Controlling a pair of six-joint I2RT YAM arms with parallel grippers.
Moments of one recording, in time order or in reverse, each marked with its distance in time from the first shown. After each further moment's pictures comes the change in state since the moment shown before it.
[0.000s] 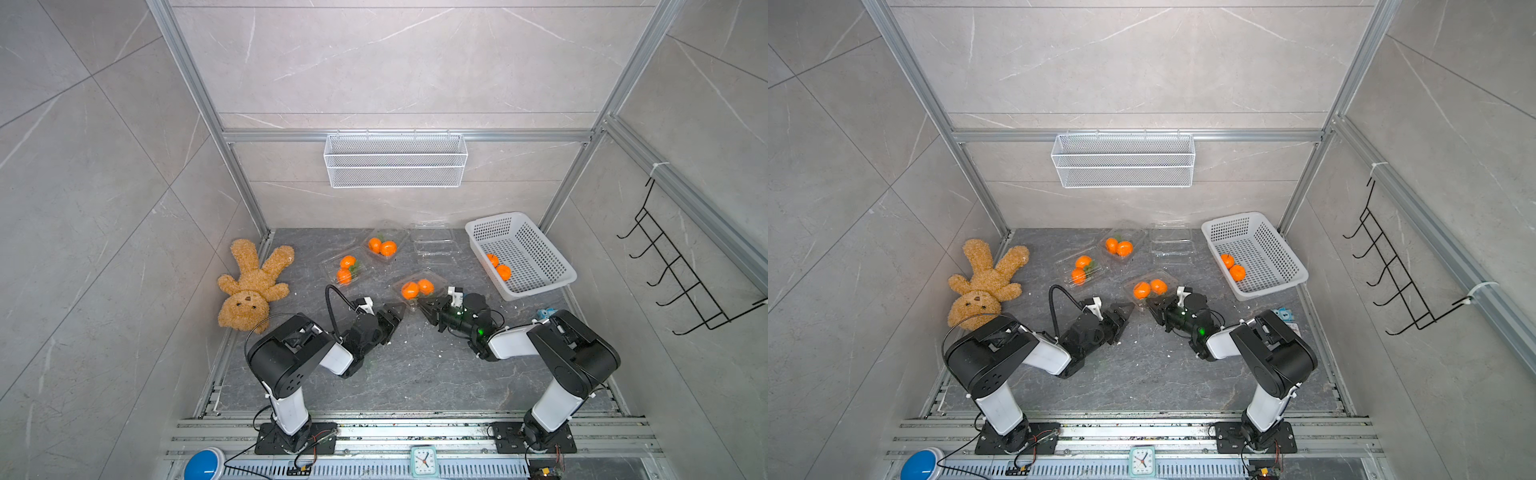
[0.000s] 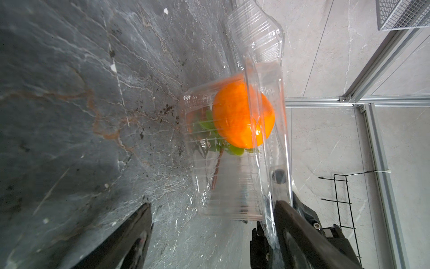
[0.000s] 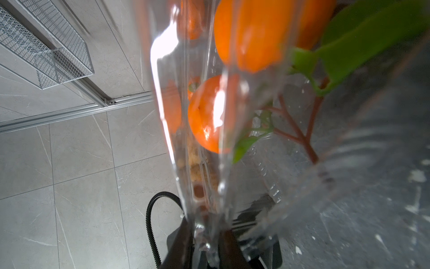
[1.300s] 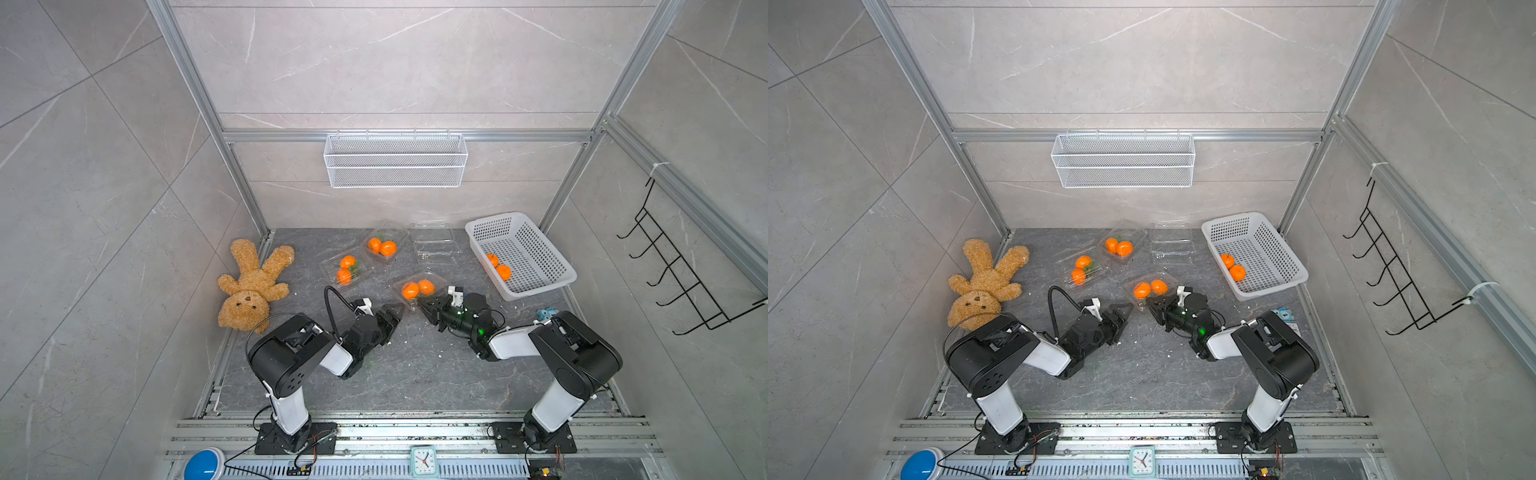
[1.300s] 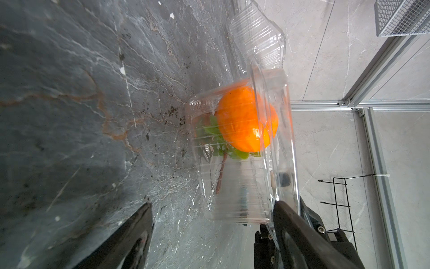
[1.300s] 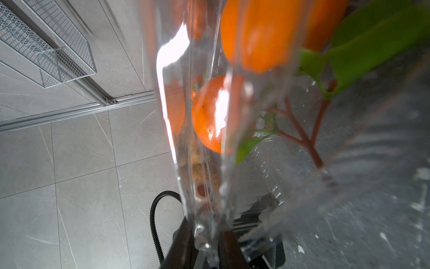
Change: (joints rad) left arm 0.002 0.003 -0.011 0.016 -0.011 -0.012; right arm 0.000 -0.010 0.000 -0.005 0.000 0.000
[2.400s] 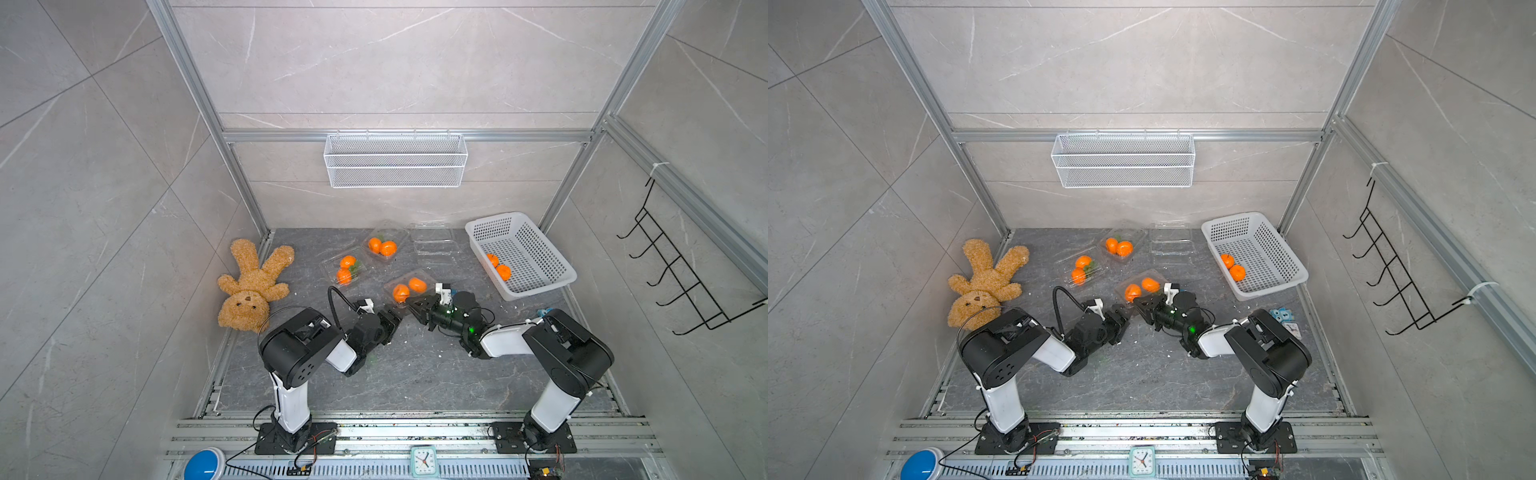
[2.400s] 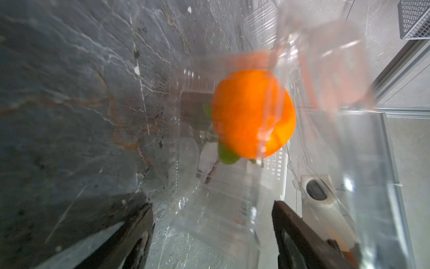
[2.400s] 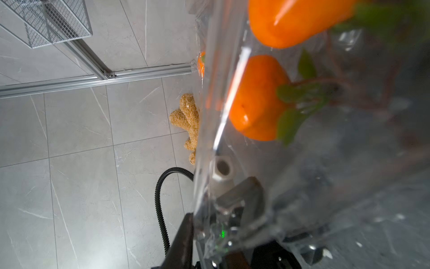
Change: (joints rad) left arm 0.003 0.083 0.040 0.014 0.011 -0.019; right arm 0.085 0.039 0.083 -0.006 -0.008 -0.036
